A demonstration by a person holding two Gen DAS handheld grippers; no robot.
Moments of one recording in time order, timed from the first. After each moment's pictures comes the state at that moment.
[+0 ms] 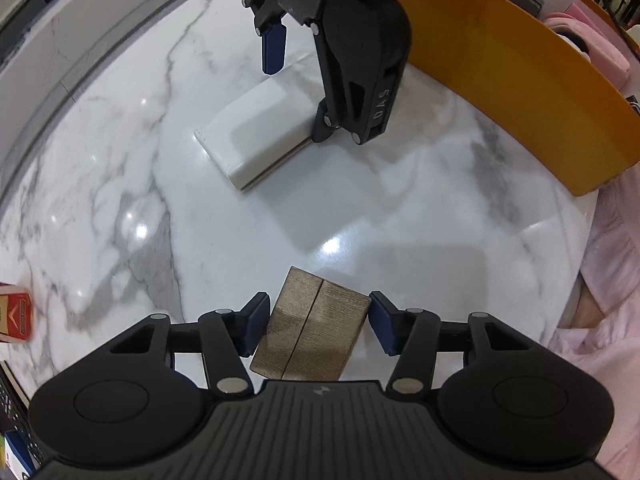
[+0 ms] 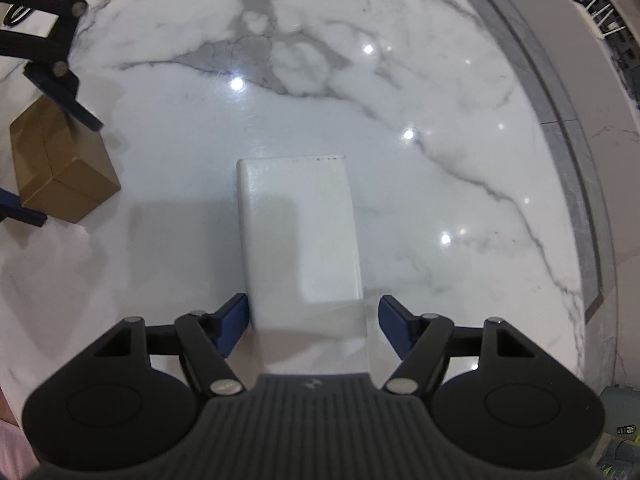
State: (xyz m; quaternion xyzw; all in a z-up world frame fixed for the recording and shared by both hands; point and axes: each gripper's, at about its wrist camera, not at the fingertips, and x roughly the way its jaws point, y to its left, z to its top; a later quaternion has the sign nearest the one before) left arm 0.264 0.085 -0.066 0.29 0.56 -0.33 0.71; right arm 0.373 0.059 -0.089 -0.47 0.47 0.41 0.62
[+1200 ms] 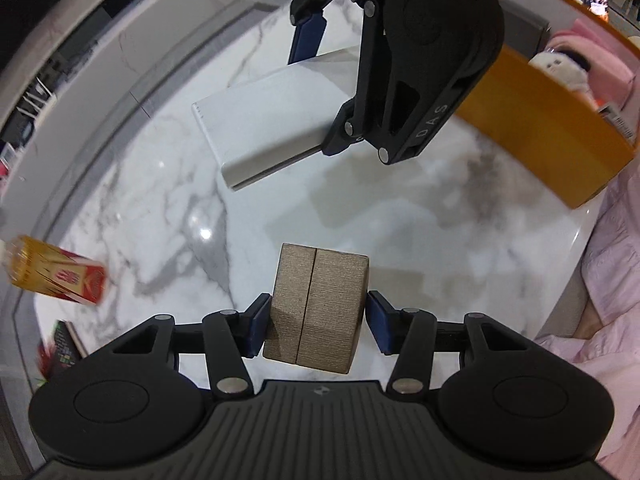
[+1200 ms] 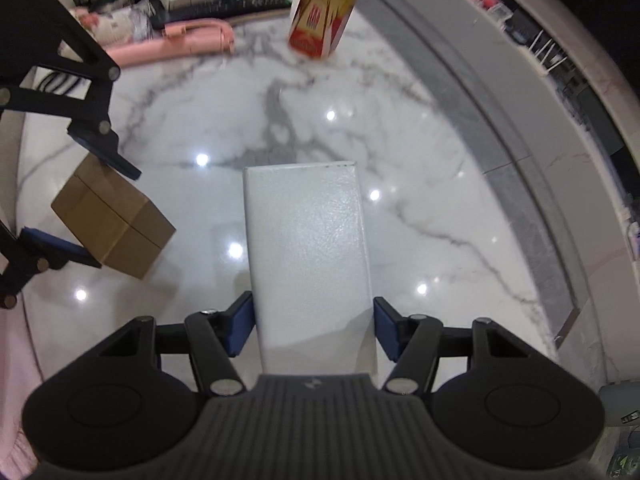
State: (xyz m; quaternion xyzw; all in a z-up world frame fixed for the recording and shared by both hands) left arm 0.212 0.066 -0.006 0.32 0.50 -0.23 0.77; right arm 0.295 0.048 -0.001 -0.42 0.38 0.41 0.72
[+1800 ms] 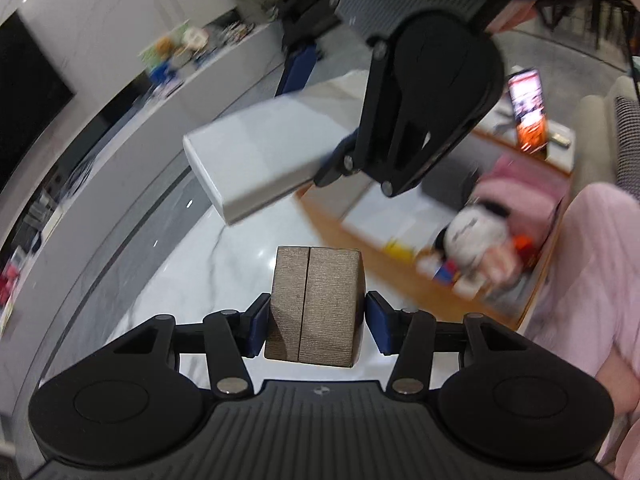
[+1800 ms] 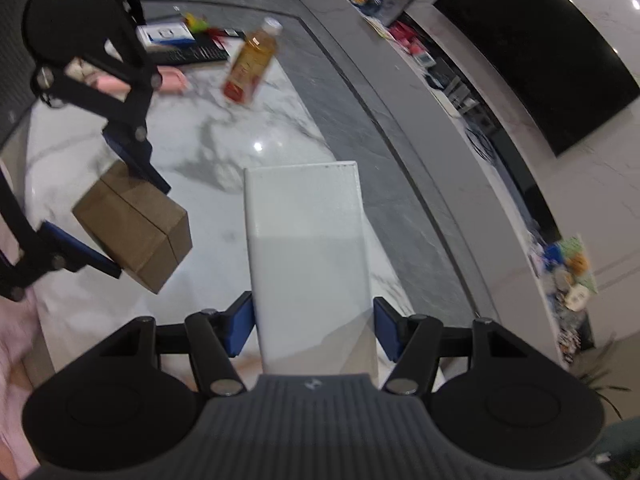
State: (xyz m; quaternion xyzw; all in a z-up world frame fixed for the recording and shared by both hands) left arm 0.189 -0.060 0.093 0.33 0.37 -0.31 0.81; right arm 0.253 -0.081 0.127 -0.46 0.29 0.34 0.77
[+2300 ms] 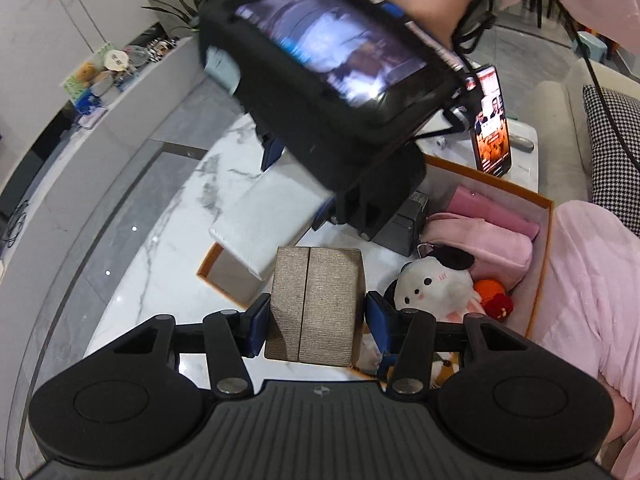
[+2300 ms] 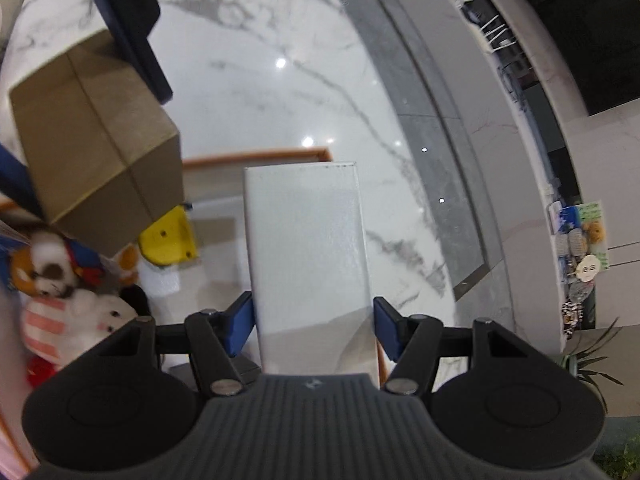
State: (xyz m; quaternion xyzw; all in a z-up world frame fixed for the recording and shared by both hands) left arm 0.224 -0.149 0.044 0.35 0.38 -0.39 0.76; right arm 0.318 -0.168 0.014 -0.53 0.36 0.34 0.69
